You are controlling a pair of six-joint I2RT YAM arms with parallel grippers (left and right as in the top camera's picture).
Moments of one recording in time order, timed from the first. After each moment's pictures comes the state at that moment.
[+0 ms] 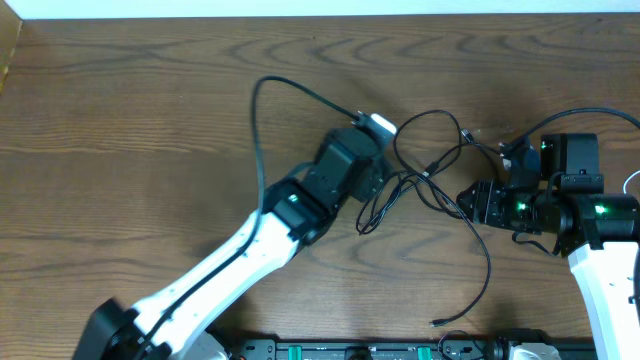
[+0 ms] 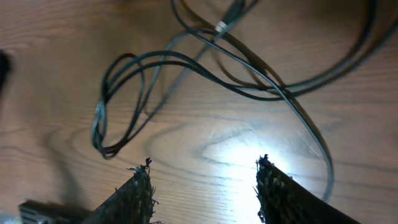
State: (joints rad) left arm -0.75 1.44 1.04 -0.26 -0.21 -0.01; right arm 0.01 1.13 1.02 -1.06 -0.39 0.23
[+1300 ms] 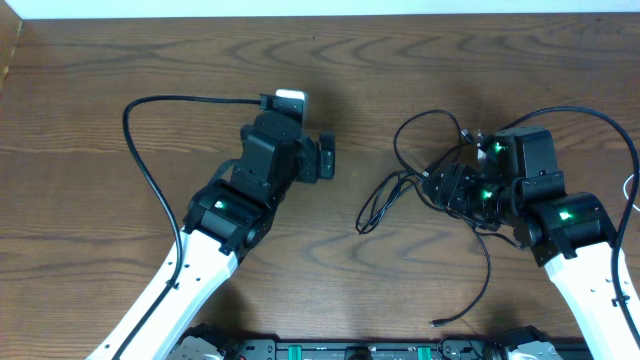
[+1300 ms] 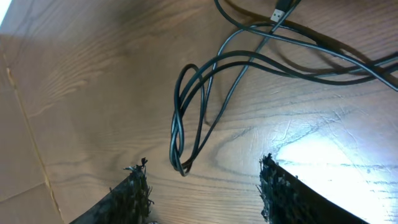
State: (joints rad) left arm -0.52 1.22 1.04 -0.46 -0.14 -0.30; right arm 0.25 1.13 1.02 -0.91 -0.34 0.74
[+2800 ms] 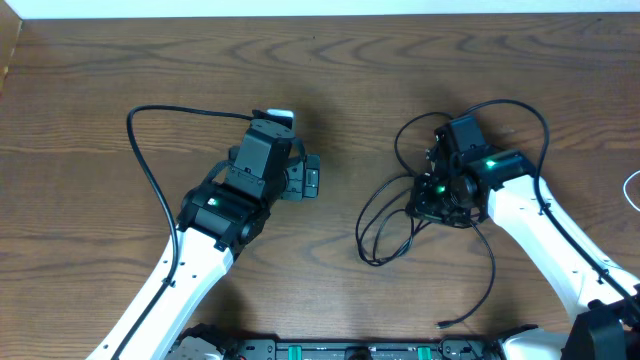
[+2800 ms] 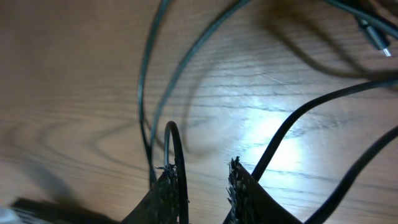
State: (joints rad) left arm -0.47 1.22 1.04 -0.68 -0.14 -0.30; right arm 0.34 1.49 1.02 -0.90 -0.32 0.55
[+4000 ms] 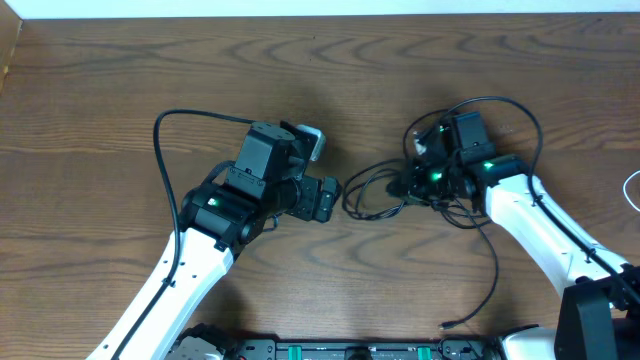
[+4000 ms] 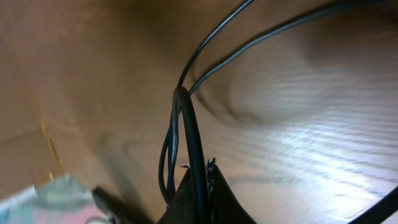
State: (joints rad) left arm -0.47 1.22 1.04 -0.73 0.24 -0.20; right arm 0.29 1.55 0.94 -0.54 -0.58 0.60
